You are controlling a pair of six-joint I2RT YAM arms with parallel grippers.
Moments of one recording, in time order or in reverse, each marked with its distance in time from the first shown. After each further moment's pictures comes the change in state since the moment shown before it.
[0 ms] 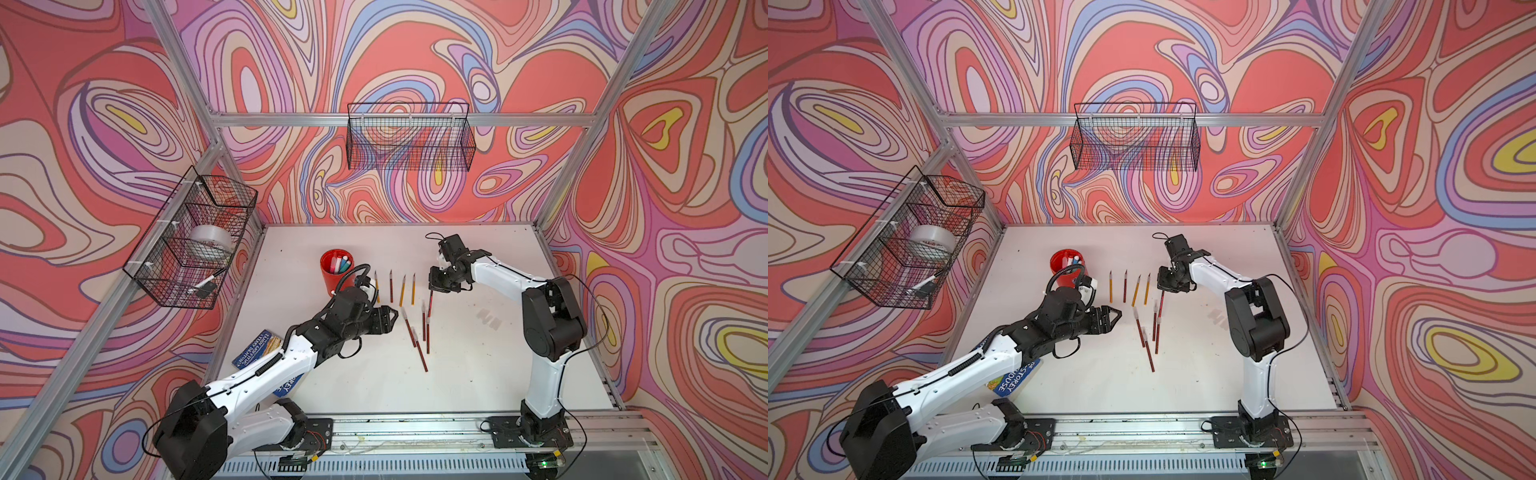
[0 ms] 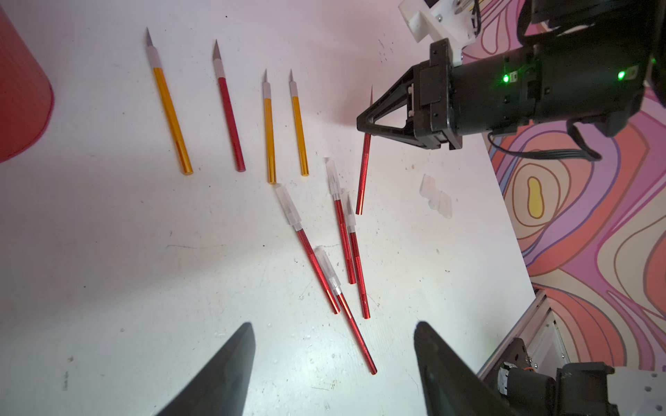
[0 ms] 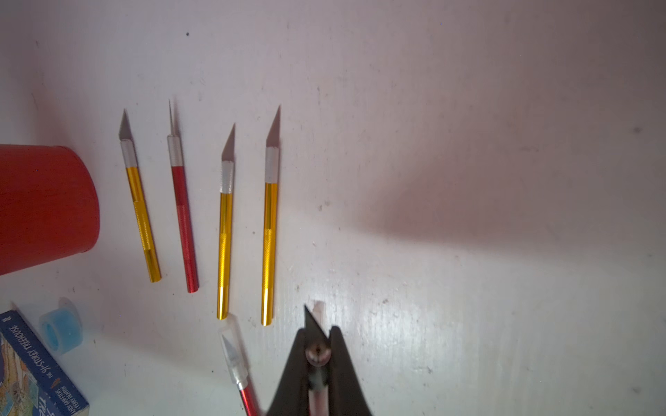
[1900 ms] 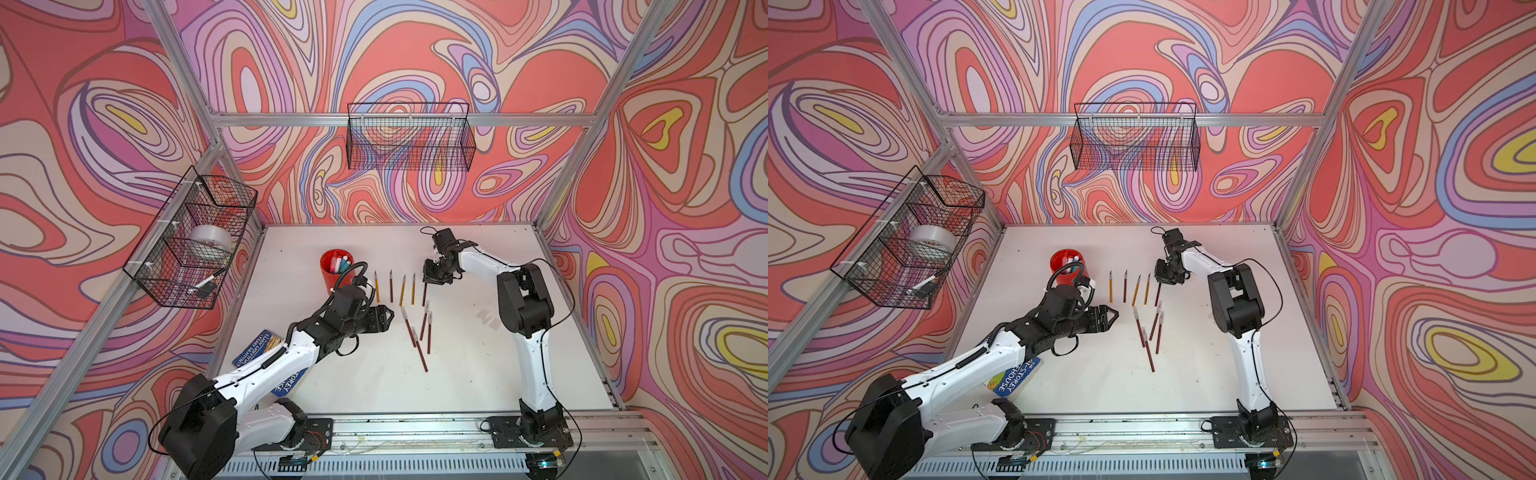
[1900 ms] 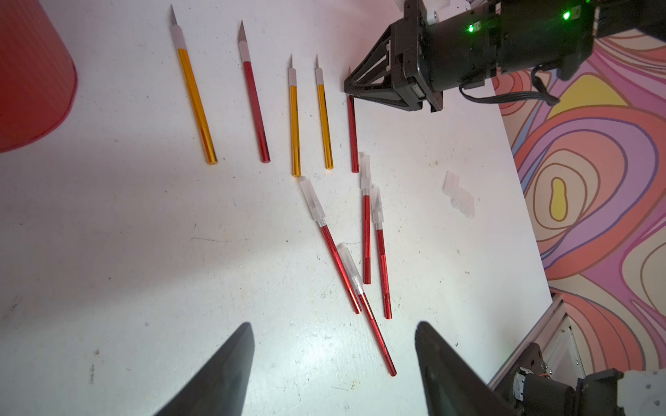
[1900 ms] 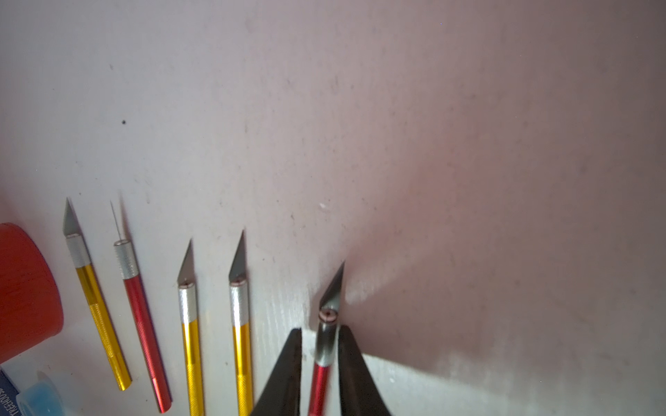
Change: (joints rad) left arm 0.051 0.047 -0.001 -0.005 0.037 0.018; right arm -0.045 0.266 0.259 -0.045 -0.038 -0.005
